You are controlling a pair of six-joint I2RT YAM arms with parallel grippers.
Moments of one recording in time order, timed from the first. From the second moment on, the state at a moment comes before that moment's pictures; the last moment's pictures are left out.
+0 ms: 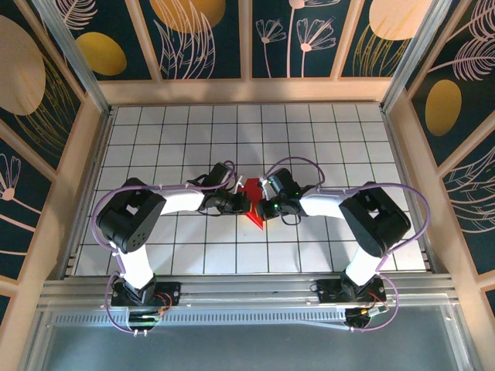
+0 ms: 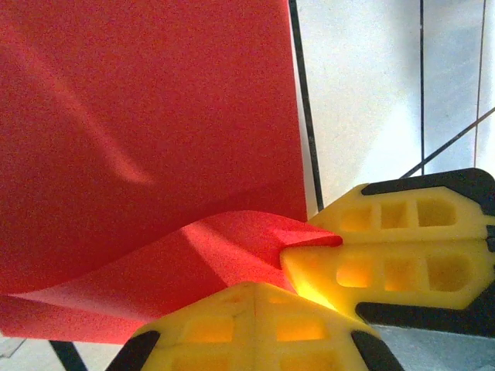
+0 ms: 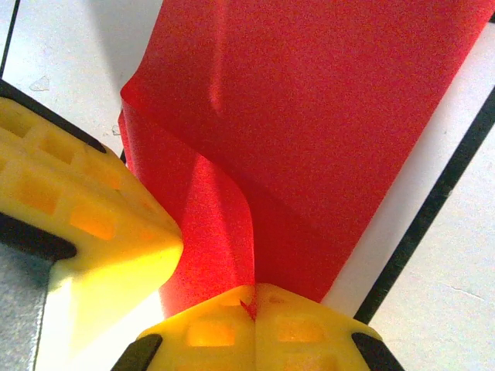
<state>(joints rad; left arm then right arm) -0.65 1.82 0.91 -0.07 0.49 -0.66 0.69 1.70 0.79 -0.09 -0.32 0.34</state>
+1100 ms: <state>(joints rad) -0.66 1.82 0.89 -0.09 0.44 -0.66 0.69 1.71 0.79 -0.08 -0.33 0.34</state>
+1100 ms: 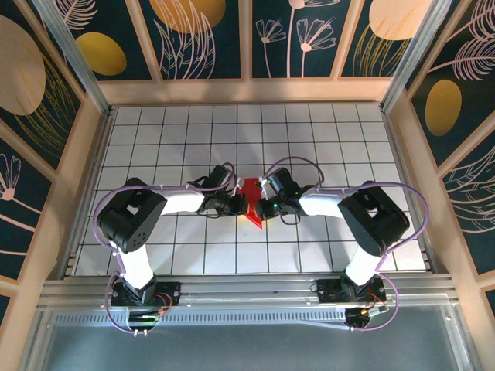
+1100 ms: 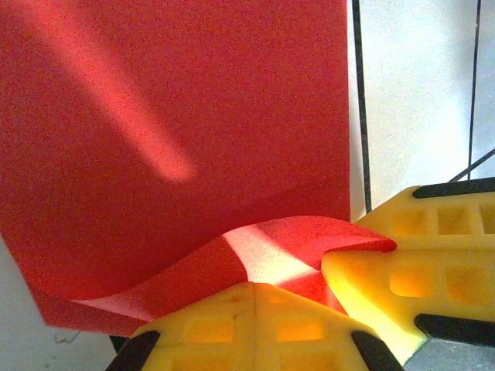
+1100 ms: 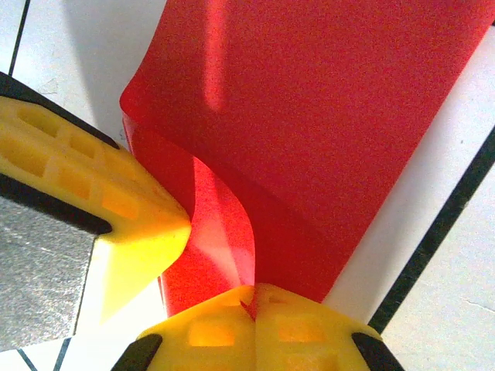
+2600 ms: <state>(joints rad) -0.66 1.82 0.89 -0.08 0.44 -0.66 0.64 1.58 0.63 -0.01 -0.63 0.60</state>
